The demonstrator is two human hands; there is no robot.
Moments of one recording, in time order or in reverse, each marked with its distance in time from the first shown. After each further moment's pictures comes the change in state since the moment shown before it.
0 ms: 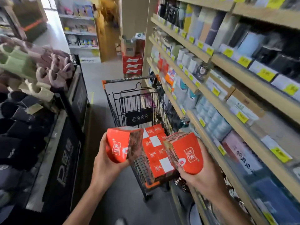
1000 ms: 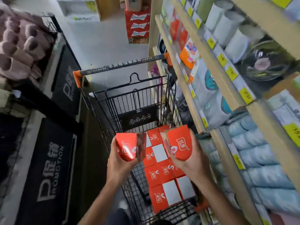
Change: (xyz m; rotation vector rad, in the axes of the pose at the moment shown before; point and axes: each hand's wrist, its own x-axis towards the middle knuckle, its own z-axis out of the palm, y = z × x) left_hand 0.298 -0.147 0.168 0.174 -0.008 -0.428; right_hand 0.364 0.136 0.126 -0.098 -0.160 0.200
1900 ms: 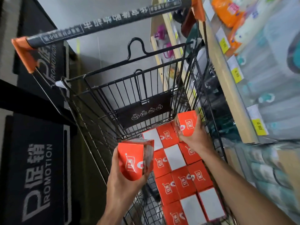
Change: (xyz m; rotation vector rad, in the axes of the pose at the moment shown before) left_hand 0.114 -0.085 0.041 0.037 -0.068 -0.206; right_hand 0.217 0.108 0.189 -0.262 -0.197 0.310
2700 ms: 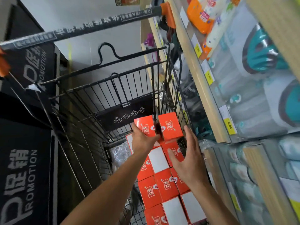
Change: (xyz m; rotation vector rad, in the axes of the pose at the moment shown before) left_hand 0.113 0.029 0.157 0.103 -0.029 -0.159; right_hand -0.094 0.027 -0.050 0.267 0.200 -0.302
